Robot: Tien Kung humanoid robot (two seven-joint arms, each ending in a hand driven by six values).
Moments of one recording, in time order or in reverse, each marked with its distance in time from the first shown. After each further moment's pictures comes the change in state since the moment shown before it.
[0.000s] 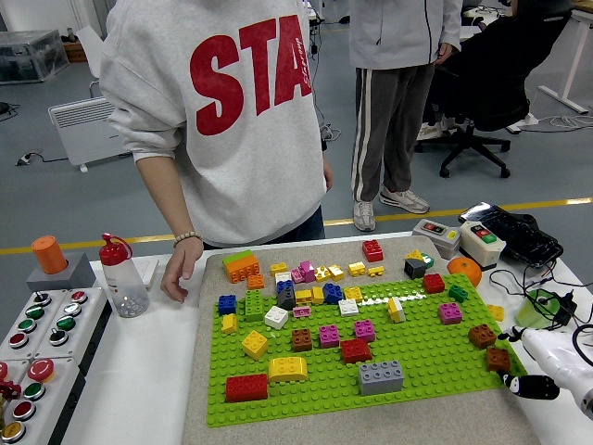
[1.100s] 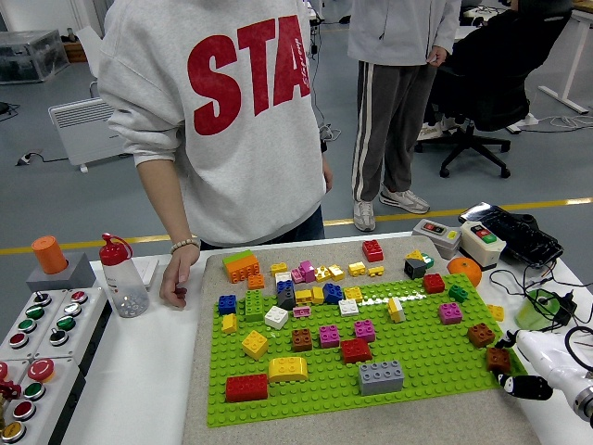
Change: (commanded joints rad) left arm 0.012 -0.005 0.003 0.000 0.003 -0.006 0.001; right arm 0.030 0.017 -0.049 -0.055 0.002 -0.051 0.012
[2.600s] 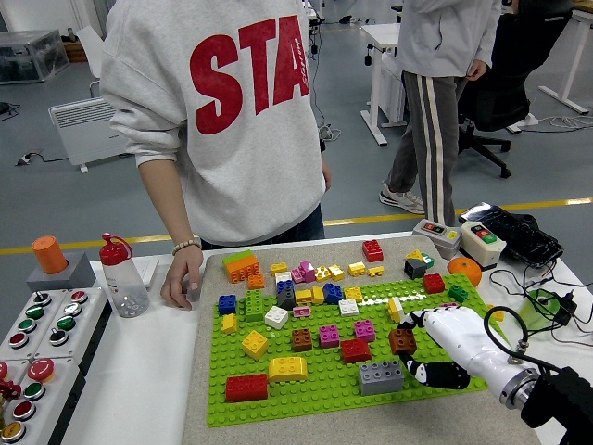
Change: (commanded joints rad) left arm -0.015 0.004 0.004 0.000 -0.011 -0.004 0.000; right arm 0.167 0.008 -0.229 0.285 0.013 -0.011 -0.015
